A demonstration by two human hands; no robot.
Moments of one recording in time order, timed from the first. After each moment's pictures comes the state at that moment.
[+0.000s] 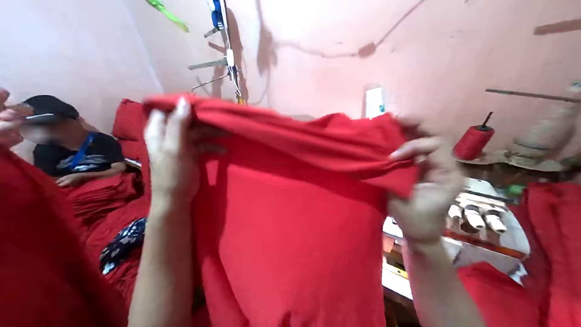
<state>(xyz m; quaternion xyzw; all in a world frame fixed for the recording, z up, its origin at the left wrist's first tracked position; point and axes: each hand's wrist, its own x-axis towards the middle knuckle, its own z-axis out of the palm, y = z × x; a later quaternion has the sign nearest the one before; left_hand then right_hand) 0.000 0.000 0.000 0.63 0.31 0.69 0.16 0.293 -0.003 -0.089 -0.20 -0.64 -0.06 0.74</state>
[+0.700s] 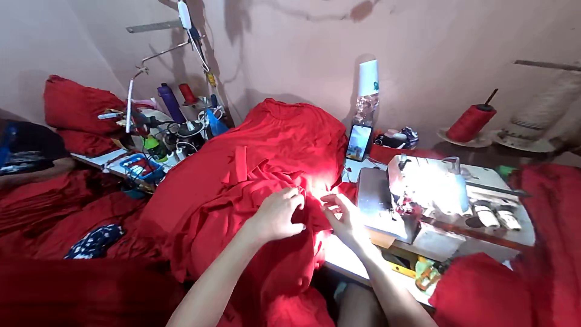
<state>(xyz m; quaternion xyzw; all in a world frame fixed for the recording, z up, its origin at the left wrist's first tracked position) 0.076 0.107 -0.152 0.91 0.41 0.02 0.11 0.271 0.076 -0.245 -0.51 -0.65 0.23 0.52</state>
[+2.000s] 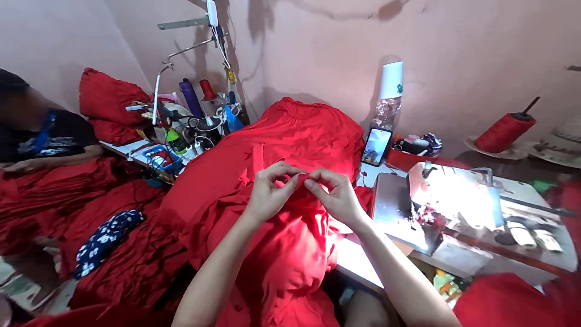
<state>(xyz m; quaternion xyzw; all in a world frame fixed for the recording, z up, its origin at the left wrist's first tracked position) 0.041 0.106 -0.133 0.77 0.29 0.53 0.20 0.223 0.104 -0.162 -0.26 -0.73 0.24 0.58</state>
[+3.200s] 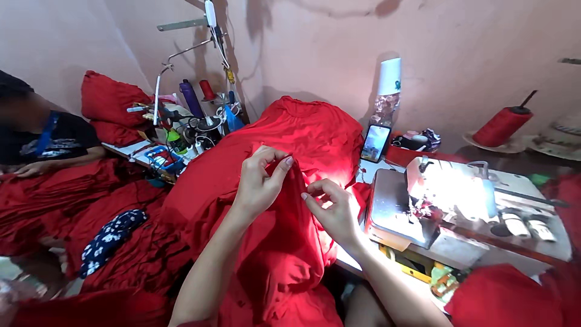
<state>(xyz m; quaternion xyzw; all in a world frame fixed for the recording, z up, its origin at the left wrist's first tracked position) 0.038 0.090 -0.102 0.78 0.35 0.52 0.07 0.210 0.069 -0.182 -0.34 -0.69 0.14 0.62</state>
